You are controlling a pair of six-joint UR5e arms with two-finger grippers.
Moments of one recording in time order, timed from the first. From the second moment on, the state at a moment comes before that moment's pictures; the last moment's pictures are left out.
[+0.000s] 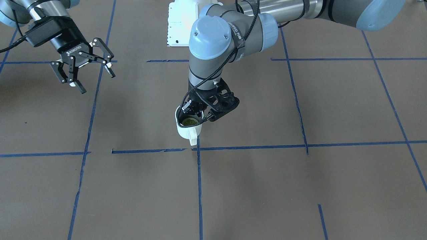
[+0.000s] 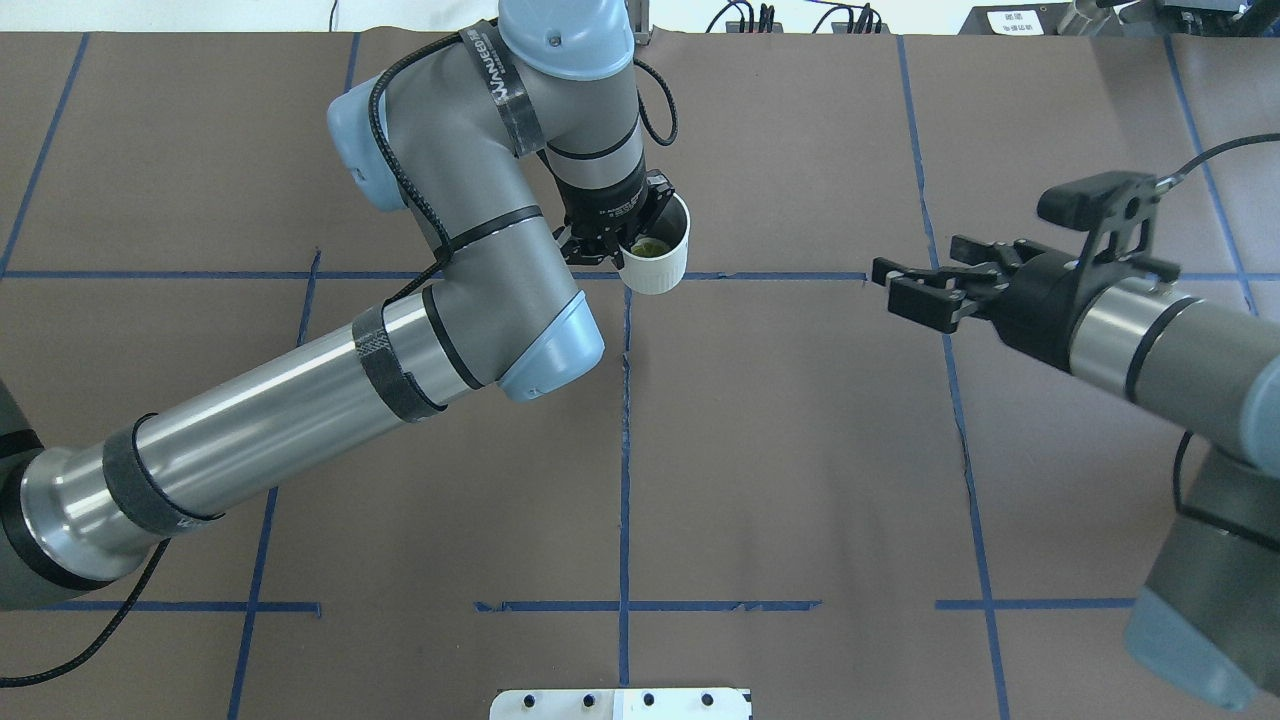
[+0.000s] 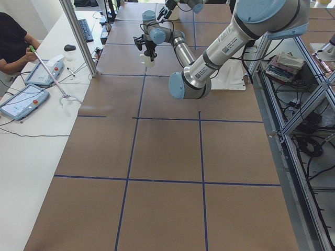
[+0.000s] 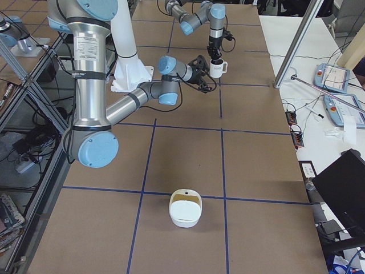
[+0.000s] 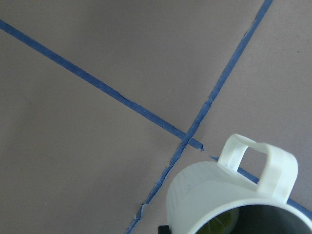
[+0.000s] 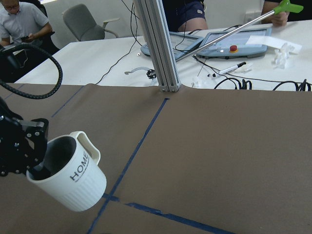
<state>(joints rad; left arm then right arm) -0.68 -2.60 -1.39 -1.52 -2.04 -1.72 0.54 -1.54 2.08 -0.65 1.34 0.94</state>
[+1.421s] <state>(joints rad) -0.66 -2.61 -1.53 -1.40 -2.17 -1.79 0.17 -1.25 1.84 -0.66 0.73 0.68</state>
